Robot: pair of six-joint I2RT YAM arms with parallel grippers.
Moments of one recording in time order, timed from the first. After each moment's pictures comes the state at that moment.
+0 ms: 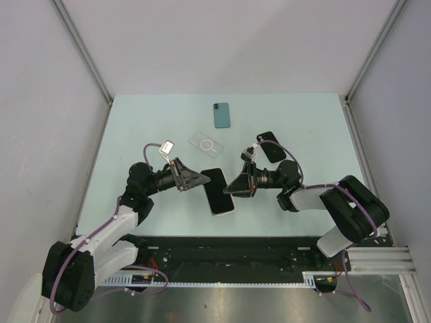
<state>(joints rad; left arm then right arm) -0.36 0.95 0.37 0.58 0.81 -1.07 0.60 1.56 0.48 1.28 -1.00 1.64</state>
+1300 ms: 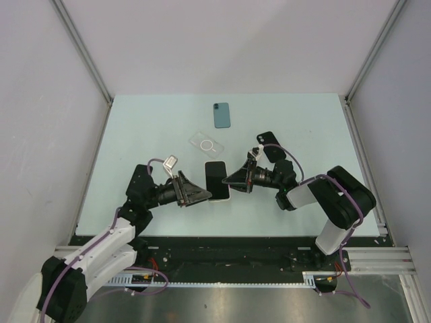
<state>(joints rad) -0.44 0.79 0.26 0.40 0.76 -1.15 0.57 1.70 0.48 1.28 -0.82 1.63</state>
